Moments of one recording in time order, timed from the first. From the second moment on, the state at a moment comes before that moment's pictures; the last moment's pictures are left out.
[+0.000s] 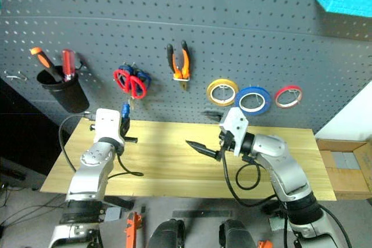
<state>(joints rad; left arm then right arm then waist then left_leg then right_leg) -0.28 0.35 0.17 0.04 0.02 0.34 -0.03 -0.40 -0.34 0.20 -0.31 0.34 0.35 0.77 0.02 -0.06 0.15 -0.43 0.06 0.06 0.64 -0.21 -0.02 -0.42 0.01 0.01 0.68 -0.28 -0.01</state>
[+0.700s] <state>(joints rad) -0.79 0.56 0.30 0.48 0.02 0.02 0.03 -0.57 -0.18 0.15 -0.25 0.41 0.34 0.67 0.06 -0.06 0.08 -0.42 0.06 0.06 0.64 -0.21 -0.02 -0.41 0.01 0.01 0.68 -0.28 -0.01</state>
